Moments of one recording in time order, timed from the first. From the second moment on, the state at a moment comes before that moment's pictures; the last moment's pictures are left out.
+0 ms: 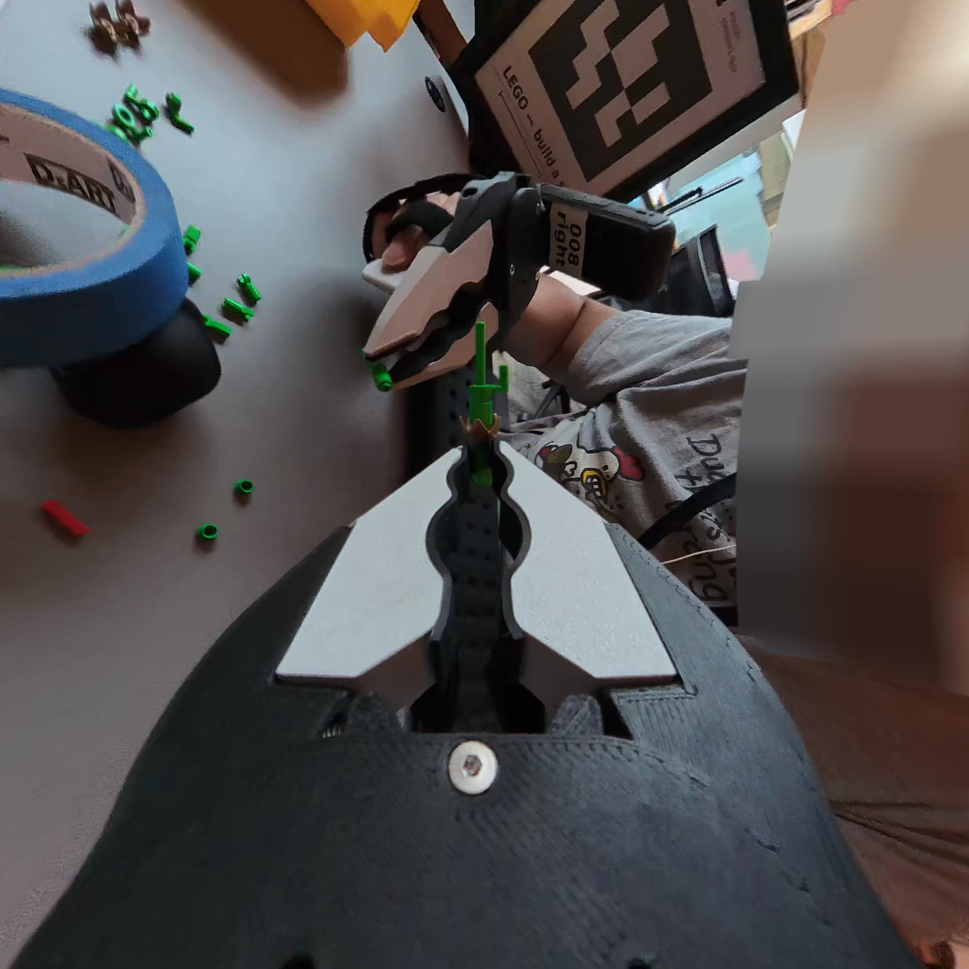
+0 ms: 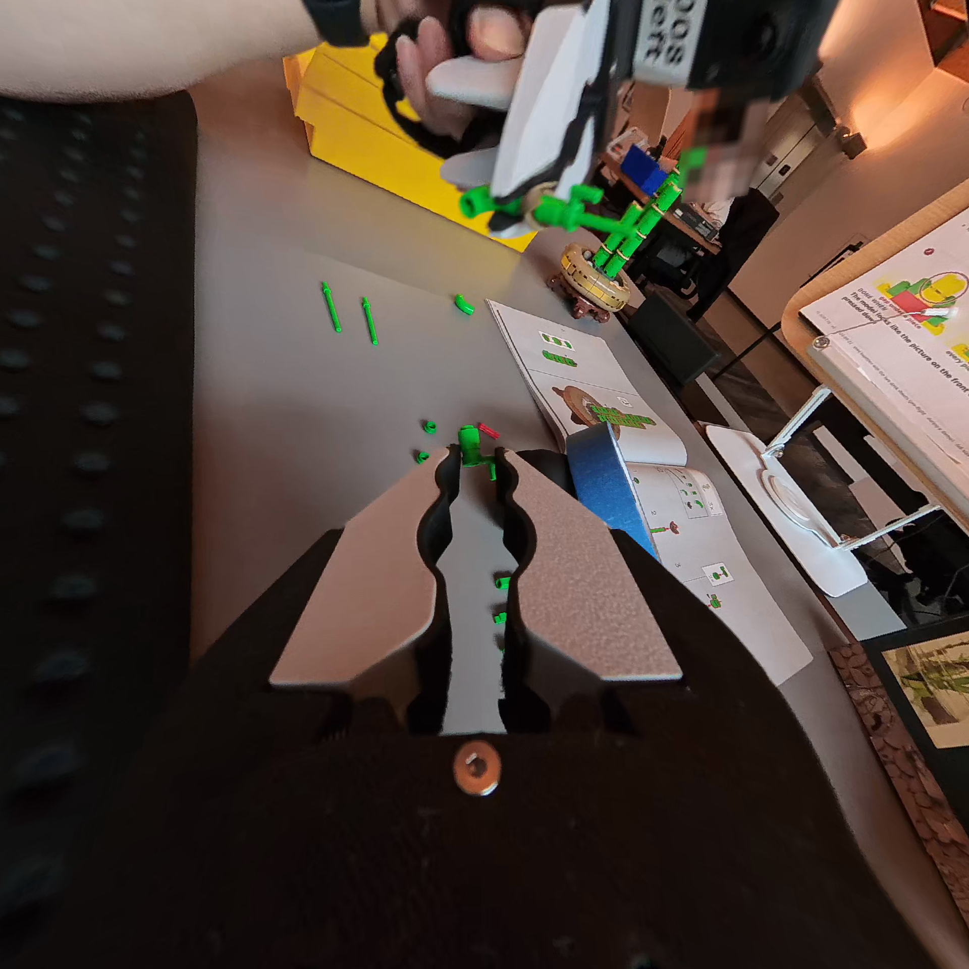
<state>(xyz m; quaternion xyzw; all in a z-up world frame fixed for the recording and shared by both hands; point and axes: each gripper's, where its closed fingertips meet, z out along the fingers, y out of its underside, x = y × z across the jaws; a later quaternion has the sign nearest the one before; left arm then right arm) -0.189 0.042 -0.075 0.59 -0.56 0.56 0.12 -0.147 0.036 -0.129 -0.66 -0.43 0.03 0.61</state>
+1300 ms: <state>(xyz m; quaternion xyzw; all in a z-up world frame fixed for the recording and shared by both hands) -0.188 0.033 -0.112 0.58 -0.51 0.62 0.13 -0.134 0.039 -0.127 -0.63 -0.48 -0.08 0.60</state>
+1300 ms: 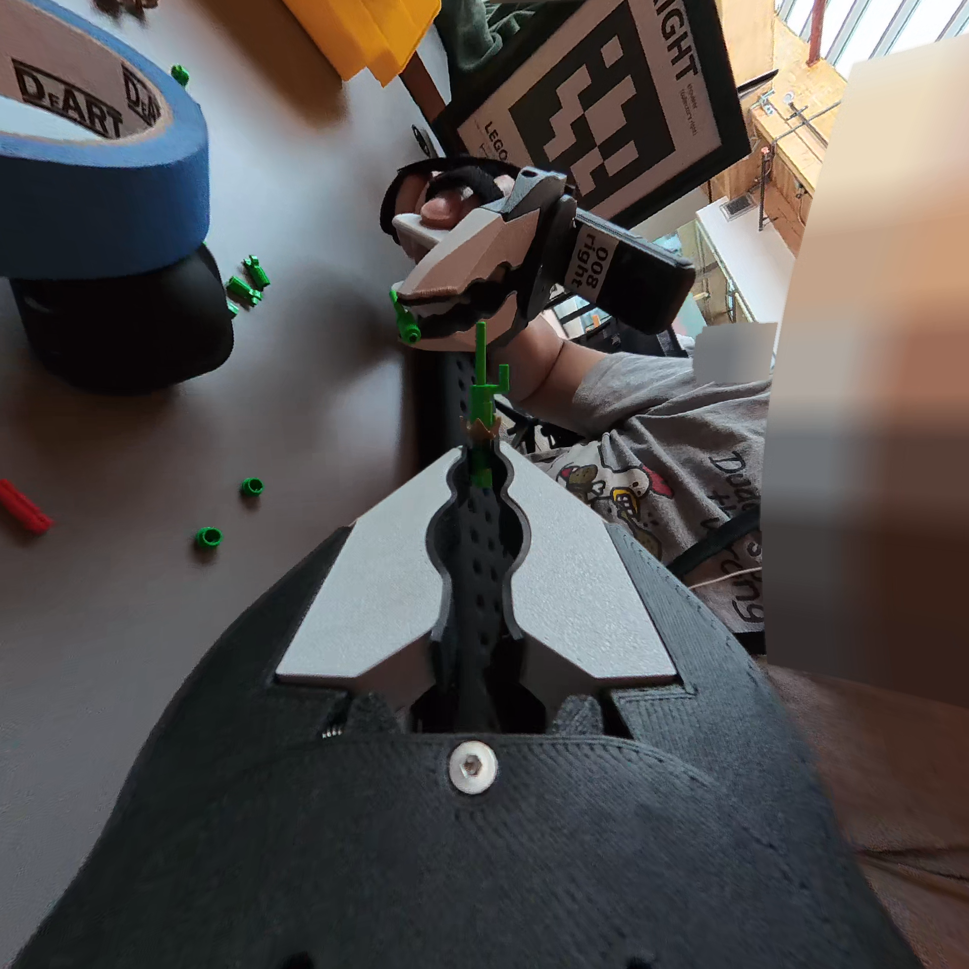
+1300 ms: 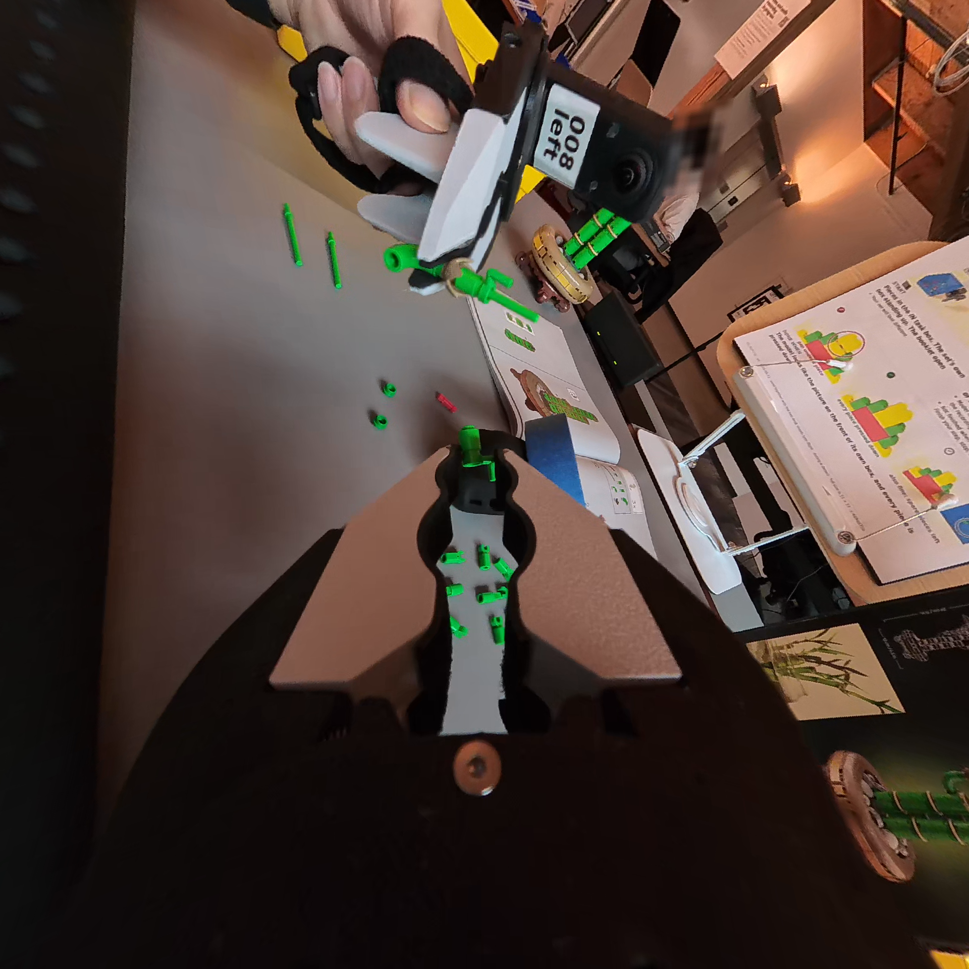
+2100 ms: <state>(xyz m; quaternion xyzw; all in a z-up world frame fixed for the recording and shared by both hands) -0.174 0.047 -0.092 0.56 -0.50 0.66 0.03 -0.130 0.041 -0.117 -0.63 -0.46 -0.11 0.62</state>
